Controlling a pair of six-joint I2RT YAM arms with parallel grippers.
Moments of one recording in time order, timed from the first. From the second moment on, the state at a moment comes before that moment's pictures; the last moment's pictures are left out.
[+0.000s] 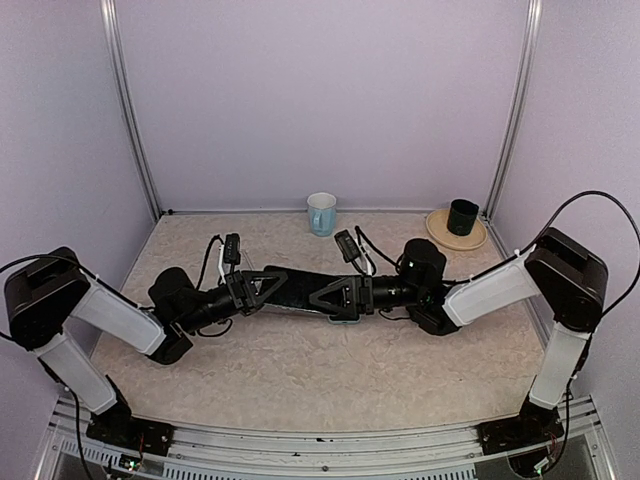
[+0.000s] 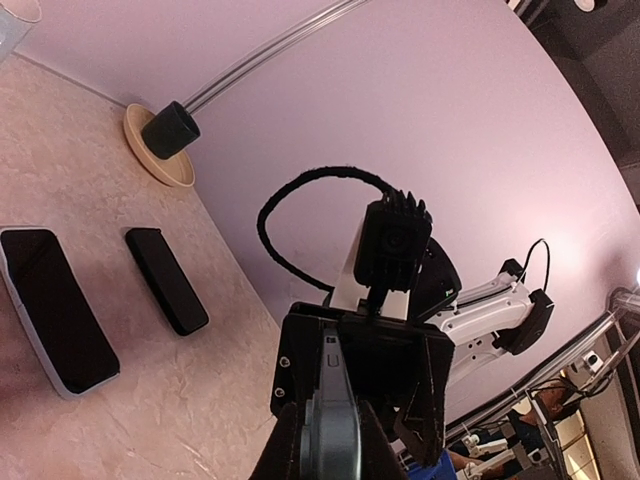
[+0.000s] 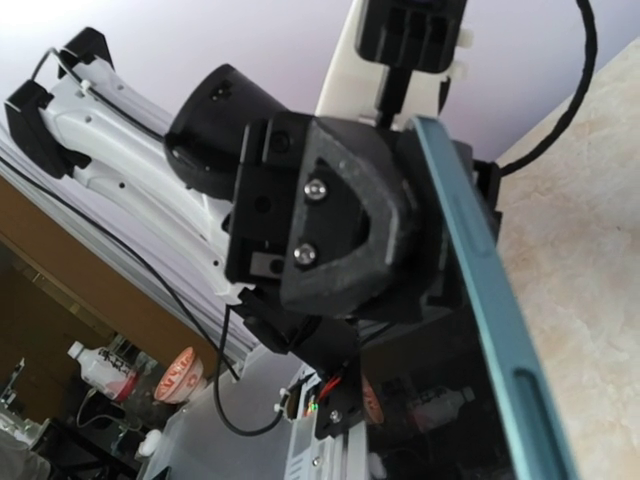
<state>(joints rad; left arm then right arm) -0.74 1.59 0.42 1.36 0.41 -1.06 0.82 1.81 0.82 1.08 -0.87 0.84</state>
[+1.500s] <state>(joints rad) -0.60 1.38 0.50 0.87 0.22 -0.82 0.79 1.65 0.85 0.56 -0.73 0.53</state>
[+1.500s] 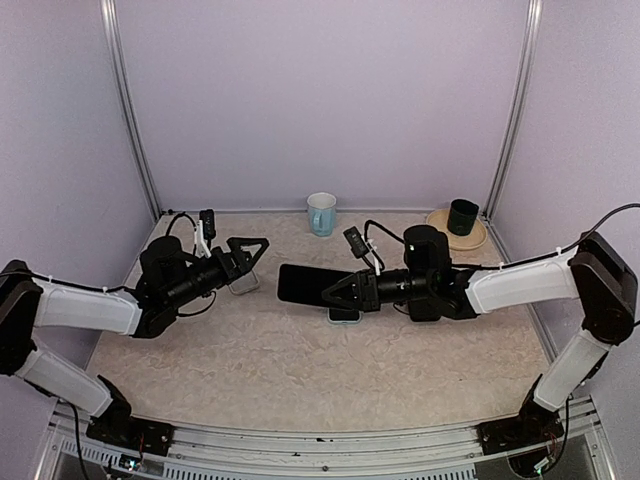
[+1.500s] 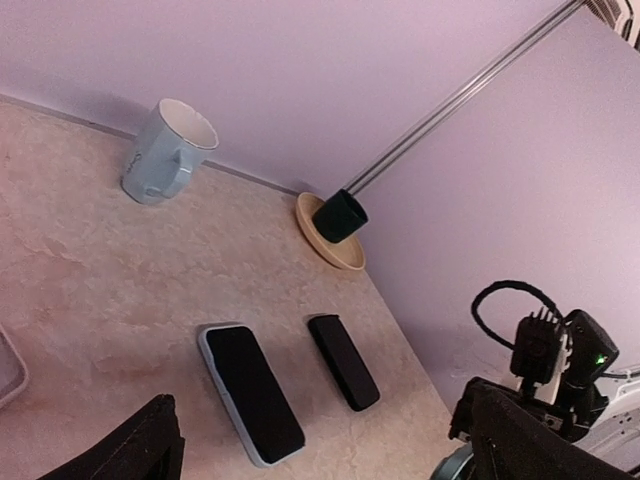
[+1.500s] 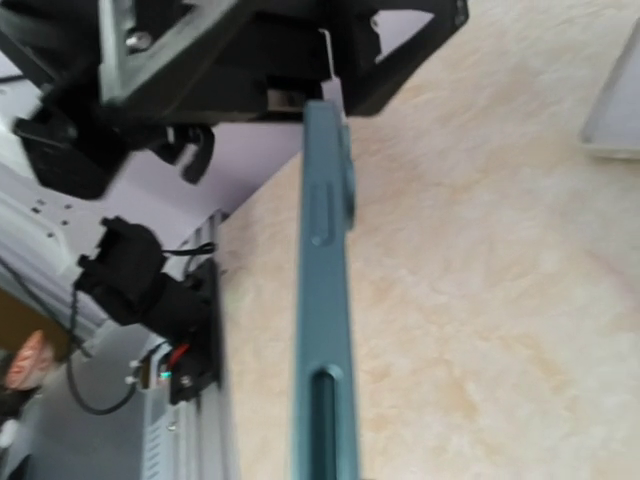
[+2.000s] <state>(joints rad) -0.58 1.47 0.66 0.41 -0.06 -0.41 0.75 1.46 0.82 0.38 -0.60 0.38</state>
